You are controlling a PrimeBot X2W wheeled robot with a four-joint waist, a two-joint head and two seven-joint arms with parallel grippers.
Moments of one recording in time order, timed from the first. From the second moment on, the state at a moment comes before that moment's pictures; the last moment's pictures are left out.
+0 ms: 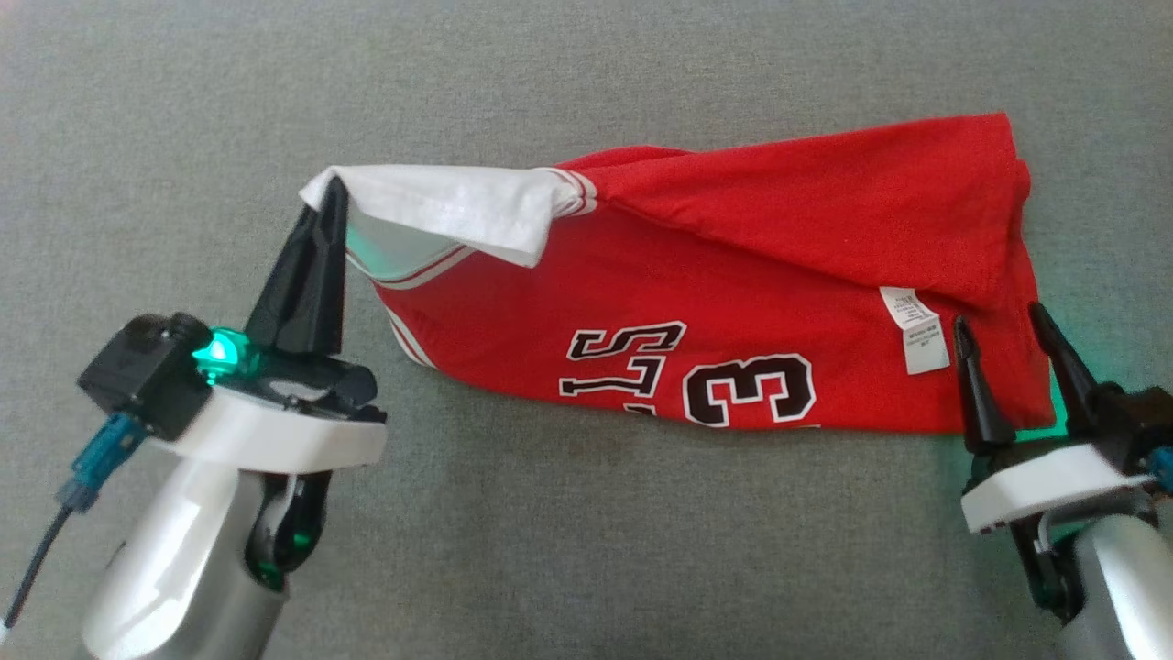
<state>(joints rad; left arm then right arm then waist) -0.35 0.33 -0.40 0.02 -0.56 -0.06 -0.20 -0.13 -0.22 0.04 0.30 0.17 0.13 -0.22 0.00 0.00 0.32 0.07</state>
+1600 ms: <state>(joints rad) -0.53 0.42 -0.41 -0.04 -0.54 -0.09 -0.16 -0.29 -0.32 -0.06 0.13 0.11 0.13 -0.10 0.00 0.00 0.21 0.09</state>
